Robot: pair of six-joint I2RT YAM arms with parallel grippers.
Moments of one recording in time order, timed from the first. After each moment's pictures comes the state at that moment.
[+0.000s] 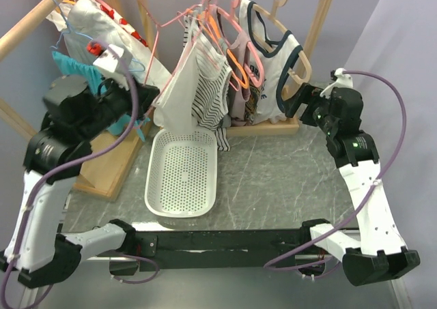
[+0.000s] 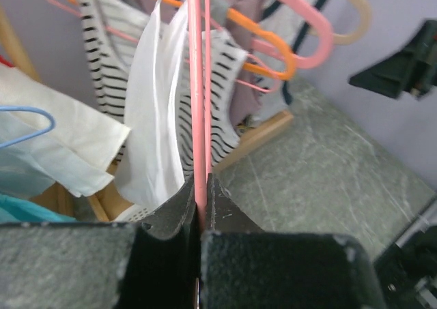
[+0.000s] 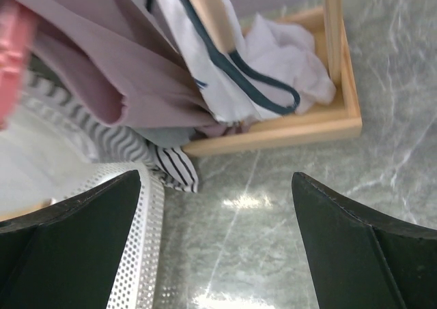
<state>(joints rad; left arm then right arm) -0.47 1.11 1.80 -0.76 0.12 -0.12 0.12 1.04 1.29 -0.58 -0.05 0.40</state>
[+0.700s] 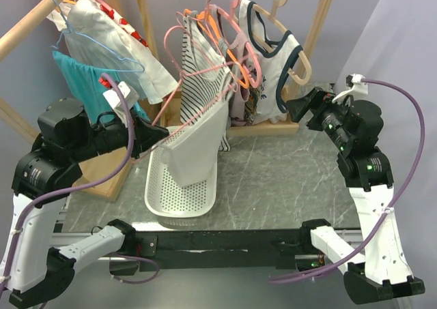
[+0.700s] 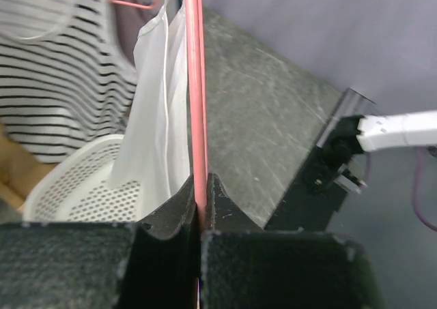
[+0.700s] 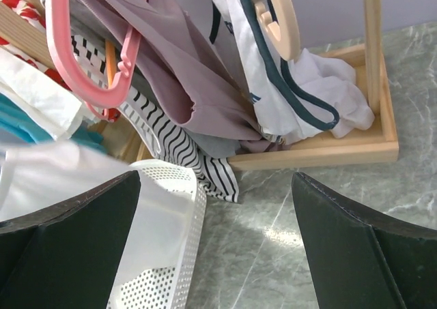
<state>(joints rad) -0.47 0.96 1.68 -0.91 0.46 -0.09 0.12 0.89 1.30 -0.56 -0.14 0.45</state>
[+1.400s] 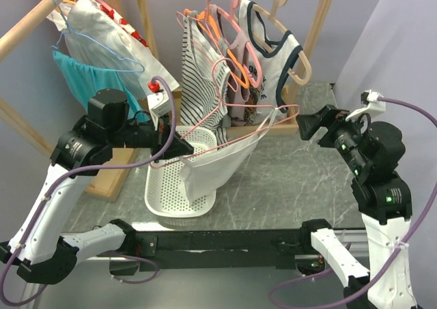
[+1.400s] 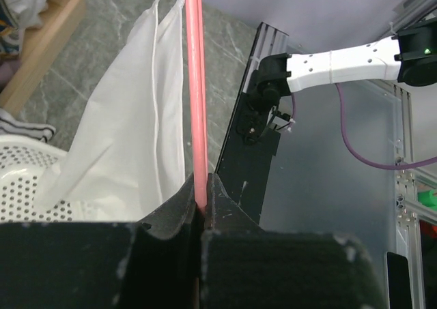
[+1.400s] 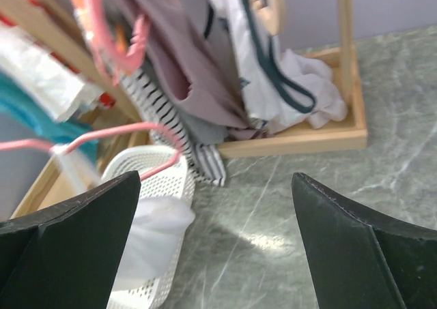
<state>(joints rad) -0.52 1.07 1.57 -0.90 0.81 -0.05 0.12 0.78 1.36 -0.74 -0.09 0.39</state>
